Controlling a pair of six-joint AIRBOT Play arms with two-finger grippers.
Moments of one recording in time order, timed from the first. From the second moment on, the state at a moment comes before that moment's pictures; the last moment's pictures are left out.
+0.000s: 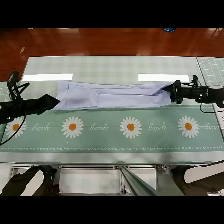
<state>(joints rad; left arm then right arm) 0.21 -0.85 0.64 0.87 -0.93 -1.28 -0.37 -1.75 1.09 -0.45 1.03 1.21</state>
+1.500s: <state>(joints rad) -0.79 -2.01 1.69 0.64 -1.05 -1.43 -0.31 -0.63 0.87 -0.94 1.30 1.44</state>
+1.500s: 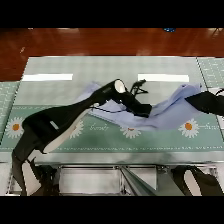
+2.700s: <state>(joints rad) 0.17 -0.78 0.68 0.70 -1.07 -1.20 0.54 -1.66 1.48 -0.76 0.77 1.59</state>
